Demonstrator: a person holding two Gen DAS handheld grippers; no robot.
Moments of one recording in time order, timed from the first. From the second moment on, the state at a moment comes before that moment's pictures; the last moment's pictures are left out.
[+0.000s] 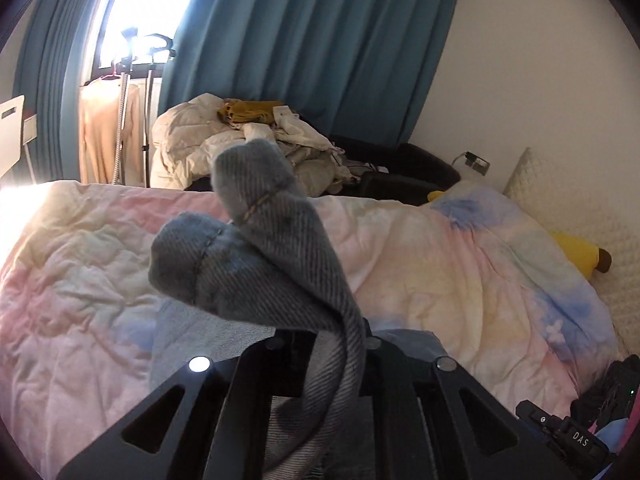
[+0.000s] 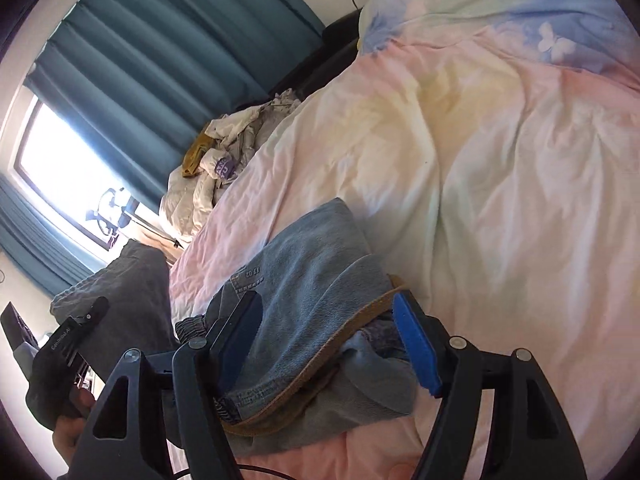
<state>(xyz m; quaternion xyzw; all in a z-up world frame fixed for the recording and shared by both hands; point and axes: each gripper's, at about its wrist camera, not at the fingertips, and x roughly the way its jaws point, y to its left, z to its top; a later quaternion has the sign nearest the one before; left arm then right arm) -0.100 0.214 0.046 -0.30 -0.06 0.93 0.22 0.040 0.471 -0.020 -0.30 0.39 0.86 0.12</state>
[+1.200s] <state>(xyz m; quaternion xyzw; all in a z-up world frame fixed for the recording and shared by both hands) -0.006 0.234 -0.002 -0.38 0.05 0.88 0.26 0.044 0.455 0.010 -0.24 0.34 0.90 0.08</state>
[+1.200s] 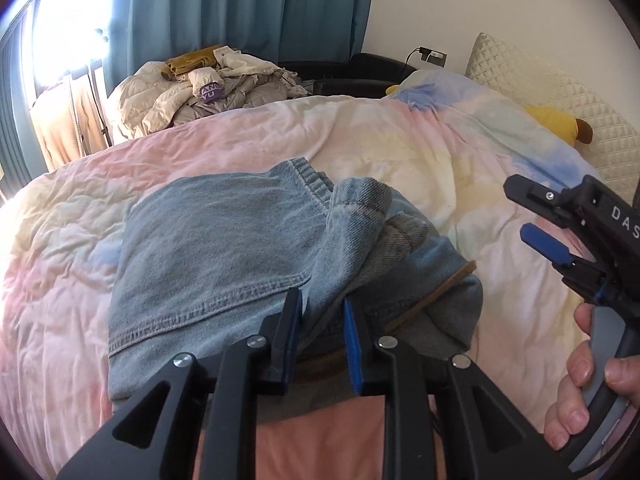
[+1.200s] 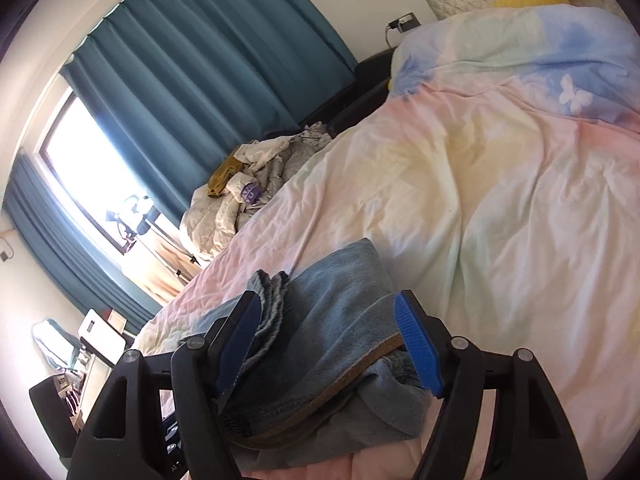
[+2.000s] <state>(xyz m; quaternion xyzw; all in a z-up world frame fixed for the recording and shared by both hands) -0.023 0.125 -0.005 -0.38 -0.02 0.89 0.24 -0.099 0.398 -0.068 -0.44 0.30 0.84 -0.11</state>
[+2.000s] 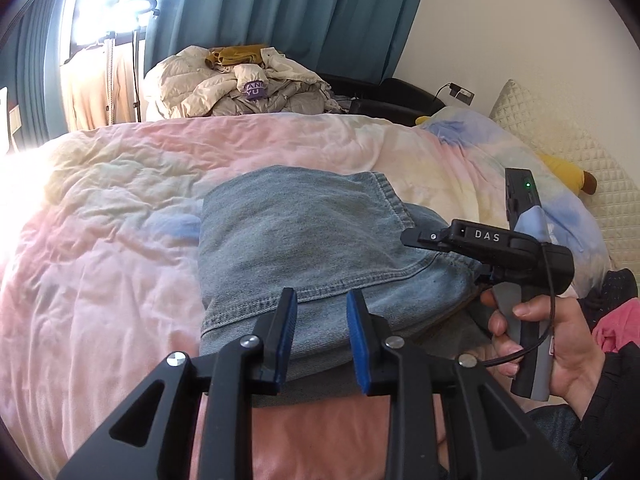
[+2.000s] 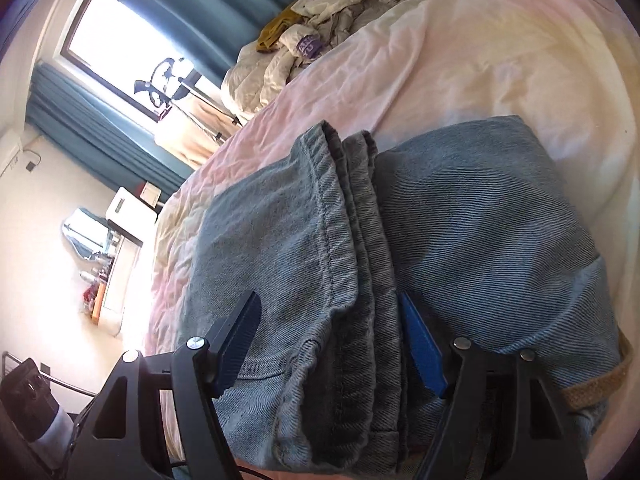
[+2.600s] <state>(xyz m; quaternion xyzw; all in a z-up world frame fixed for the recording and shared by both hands) -0.041 0.087 -0.012 -0.40 -0.11 0.88 0.24 -0.108 0.385 -0.079 -0.48 0.26 0.83 -0.11</state>
